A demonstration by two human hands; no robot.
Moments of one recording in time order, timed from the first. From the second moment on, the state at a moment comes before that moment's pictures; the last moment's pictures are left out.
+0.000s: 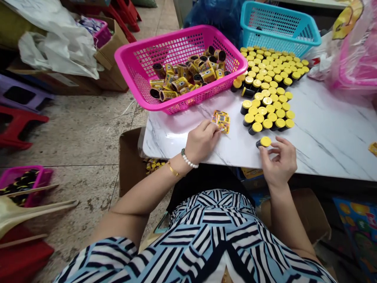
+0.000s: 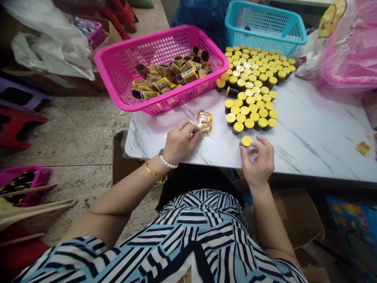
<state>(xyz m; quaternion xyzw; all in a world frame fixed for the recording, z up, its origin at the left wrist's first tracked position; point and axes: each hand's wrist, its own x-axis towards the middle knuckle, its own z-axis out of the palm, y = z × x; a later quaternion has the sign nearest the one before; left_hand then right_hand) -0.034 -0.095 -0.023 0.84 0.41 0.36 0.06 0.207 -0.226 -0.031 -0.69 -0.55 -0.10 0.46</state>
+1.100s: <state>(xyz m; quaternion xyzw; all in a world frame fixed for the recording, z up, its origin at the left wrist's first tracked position) -0.024 -0.193 -0.004 0.65 0.42 0.54 0.34 0.135 -0.239 -0.025 -0.58 -0.63 0.12 0.50</state>
